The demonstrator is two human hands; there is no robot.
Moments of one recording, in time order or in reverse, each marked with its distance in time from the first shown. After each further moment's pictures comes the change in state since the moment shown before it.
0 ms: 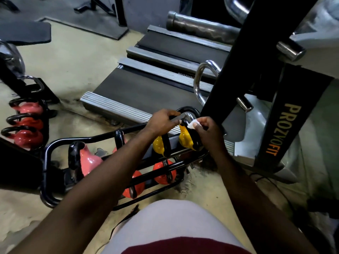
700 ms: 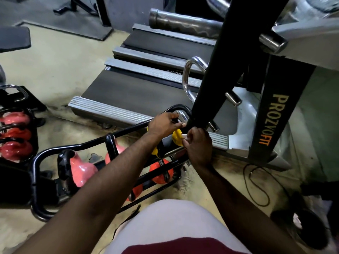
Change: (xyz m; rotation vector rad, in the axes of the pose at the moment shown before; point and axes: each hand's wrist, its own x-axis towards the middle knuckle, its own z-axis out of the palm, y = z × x) left_hand 0.018 0.020 0.049 0.189 -0.014 -0.010; right_hand -0.040 0.032 0.011 -0.558 0.192 -0.151
